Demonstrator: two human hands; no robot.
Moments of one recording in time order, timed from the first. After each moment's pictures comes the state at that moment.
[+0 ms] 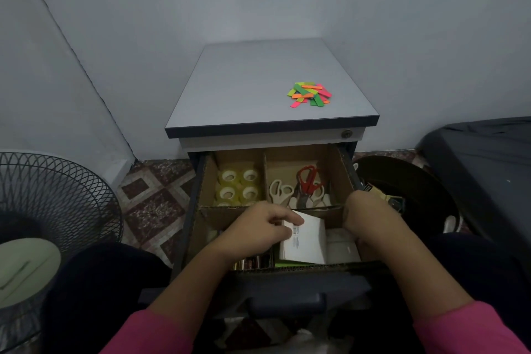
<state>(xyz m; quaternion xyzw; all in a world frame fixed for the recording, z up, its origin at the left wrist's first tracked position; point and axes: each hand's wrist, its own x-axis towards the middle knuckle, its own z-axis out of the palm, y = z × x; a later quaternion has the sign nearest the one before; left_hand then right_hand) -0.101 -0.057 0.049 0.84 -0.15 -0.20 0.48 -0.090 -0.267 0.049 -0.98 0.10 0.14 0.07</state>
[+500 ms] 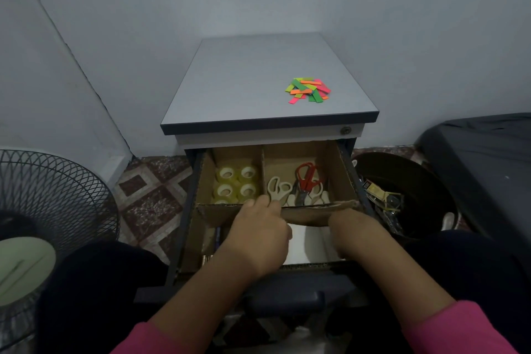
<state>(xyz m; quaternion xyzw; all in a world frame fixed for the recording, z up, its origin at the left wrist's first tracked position) -0.119 -0.076 0.056 0.96 -0.28 -0.03 -0.04 -0.099 -0.245 0.038 -0.96 0.01 0.28 -0.02</state>
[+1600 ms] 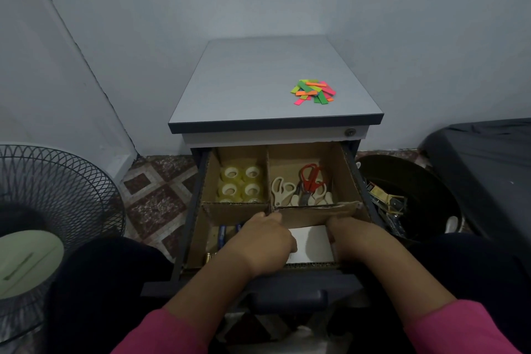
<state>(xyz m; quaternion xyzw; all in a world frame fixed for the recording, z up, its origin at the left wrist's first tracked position) -0.122 -0.078 0.064 0.94 -0.30 -0.18 -0.05 -0.100 -0.248 0.031 -0.95 -0.02 0.32 0.05</state>
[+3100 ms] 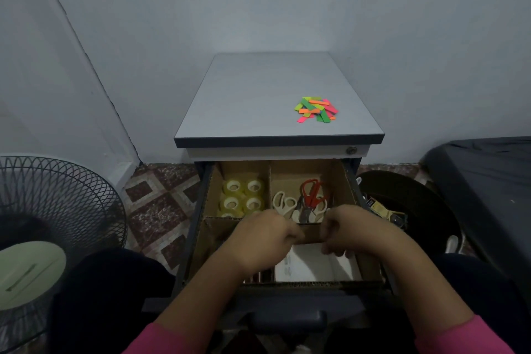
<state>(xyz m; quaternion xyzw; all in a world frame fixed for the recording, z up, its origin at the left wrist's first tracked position) -0.106 -0.068 0.084 0.95 -0.27 -0.09 0.14 -0.090 -0.253 0.084 -0.94 -0.02 0.27 0.23</state>
